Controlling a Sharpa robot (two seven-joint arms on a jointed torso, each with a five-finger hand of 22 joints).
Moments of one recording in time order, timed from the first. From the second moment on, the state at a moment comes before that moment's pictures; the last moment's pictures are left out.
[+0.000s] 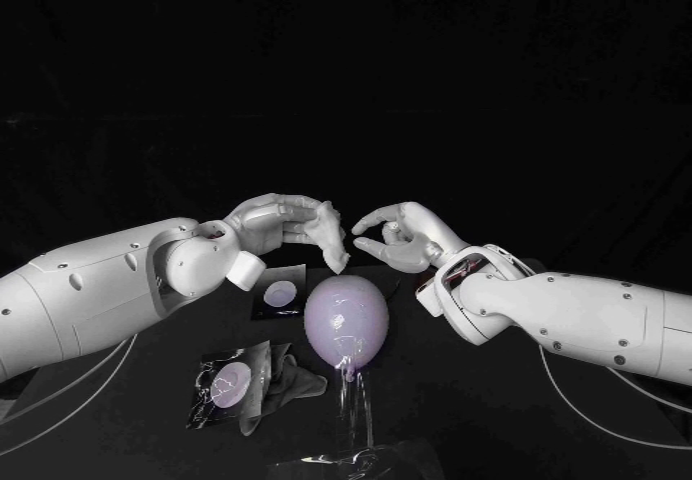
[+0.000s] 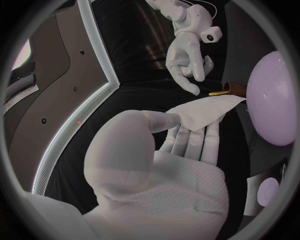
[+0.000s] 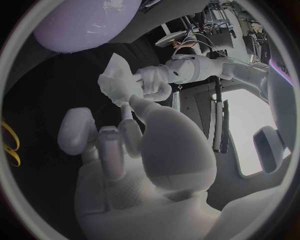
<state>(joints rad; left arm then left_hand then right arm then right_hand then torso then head) 1.36 -0.66 -0.08 1.24 0.01 0.17 0.15 1.25 -0.07 1.02 0.05 0.05 0.58 0.17 0.84 0.70 0.96 0.21 0.07 0.06 0.97 0.16 0.09 0.19 0.17 0.72 0.28 0.39 0.19 1.30 -0.76 -0.16 1.57 -0.93 -0.73 0.20 1.36 -0.10 0.45 0.07 0.05 0.91 0.15 0.28 0.37 1.40 0.07 1.36 1.31 1.47 0.01 1.56 1.31 0.09 1.38 0.11 1.12 1.31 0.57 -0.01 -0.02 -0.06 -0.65</state>
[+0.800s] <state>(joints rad) 1.36 -0.67 -0.08 1.24 0.03 0.22 0.14 1.25 -0.06 1.02 0.05 0.05 0.57 0.17 0.86 0.74 0.98 0.20 0.08 0.06 1.01 0.16 0.10 0.19 0.17 0.75 0.27 0.40 0.19 1.31 -0.78 -0.16 1.57 -1.02 -0.77 0.20 1.37 -0.10 0.46 0.05 0.05 0.92 0.15 0.27 0.36 1.40 0.07 1.37 1.31 1.47 0.01 1.56 1.31 0.08 1.38 0.11 1.13 1.31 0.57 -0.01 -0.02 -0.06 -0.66</state>
